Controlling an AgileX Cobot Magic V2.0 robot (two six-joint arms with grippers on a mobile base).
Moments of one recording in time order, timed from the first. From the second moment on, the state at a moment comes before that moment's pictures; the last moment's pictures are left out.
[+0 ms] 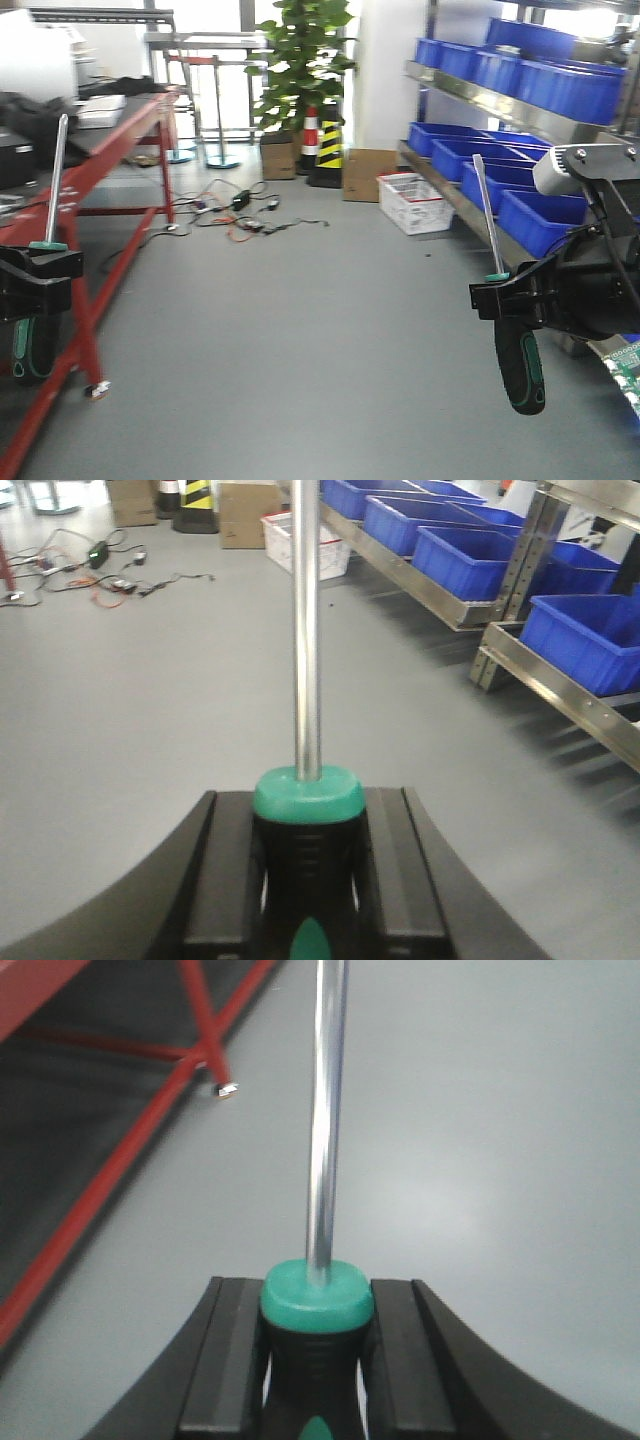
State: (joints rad) left arm -0.22 1.10 -1.07 -0.33 0.40 0.22; right arm 0.22 1.25 -1.25 0.28 0.68 -0.21
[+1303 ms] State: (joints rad) left arm -0.22 1.10 -1.07 -0.33 0.40 0.22; right arm 0.22 1.25 -1.25 0.28 0.68 -0.21
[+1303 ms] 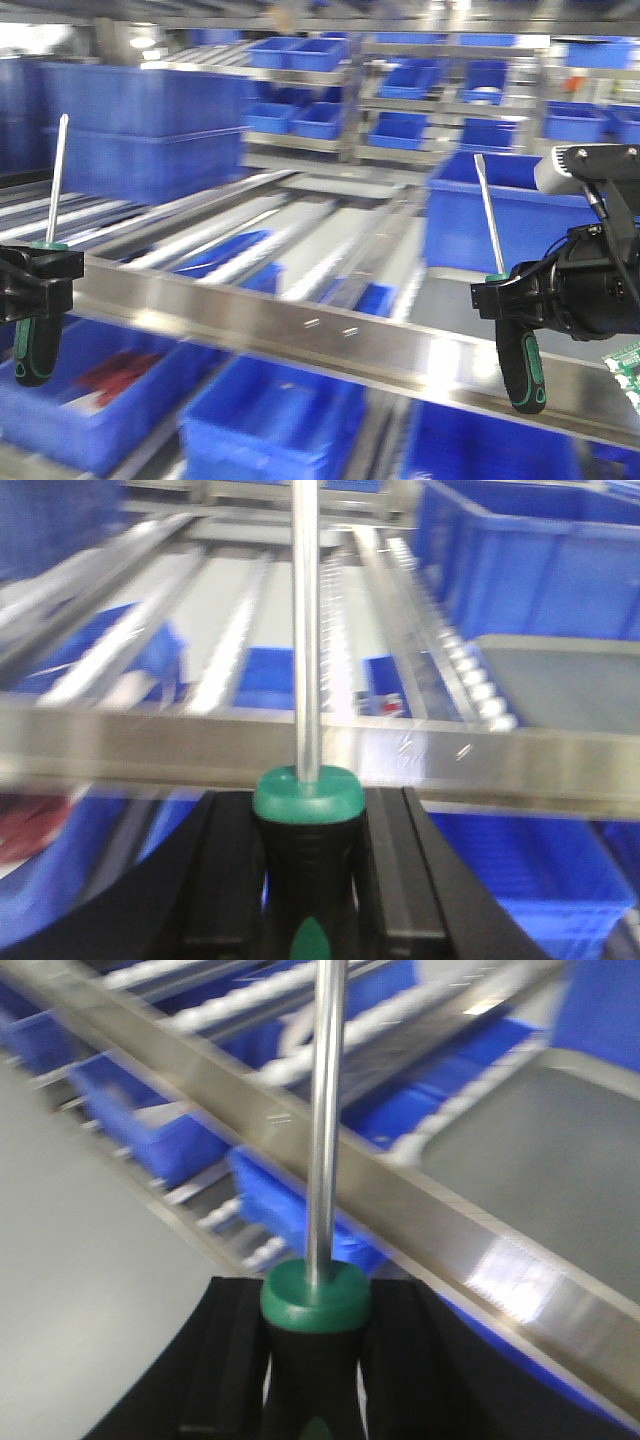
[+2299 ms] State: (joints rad) left arm -0.22 1.10 -1.07 -0.33 0.40 0.22; right arm 0.22 1.25 -1.25 0.28 0.68 -0.21
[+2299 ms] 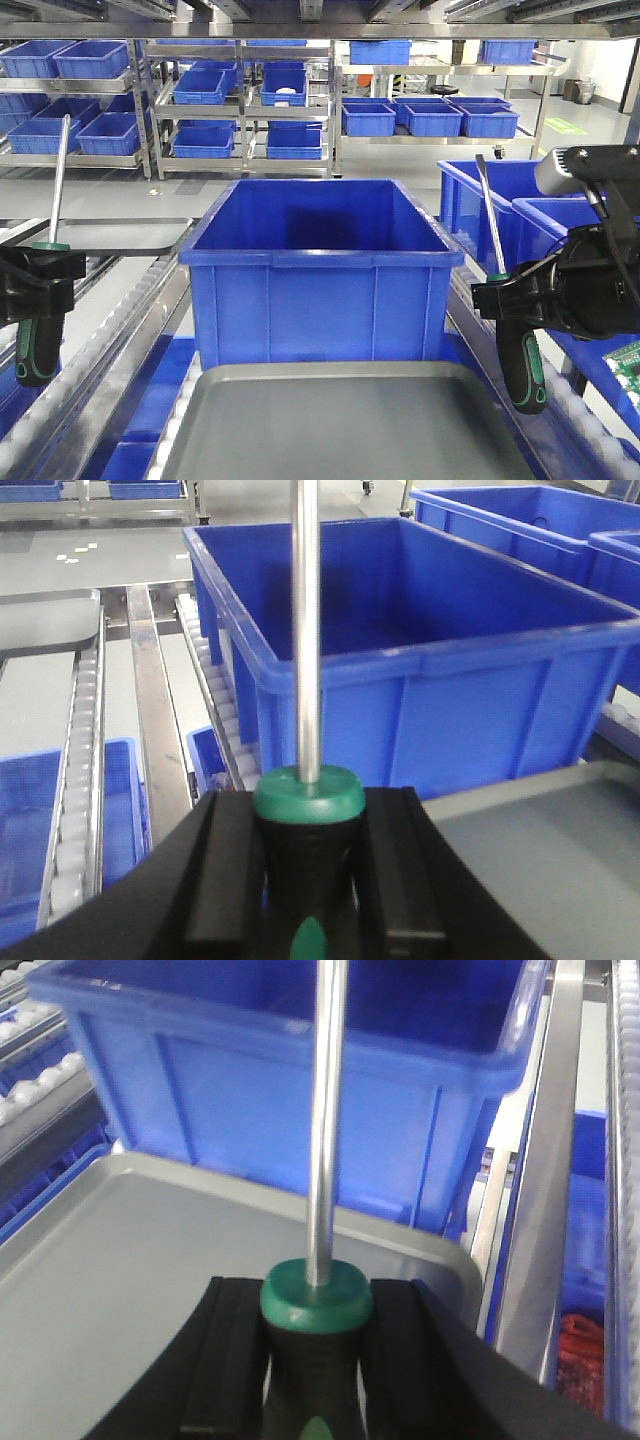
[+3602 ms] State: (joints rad) left arm -0.22 1.10 -1.07 -0.33 0.40 0.22; right arm 0.22 1.25 -1.25 0.28 0.68 -0.21
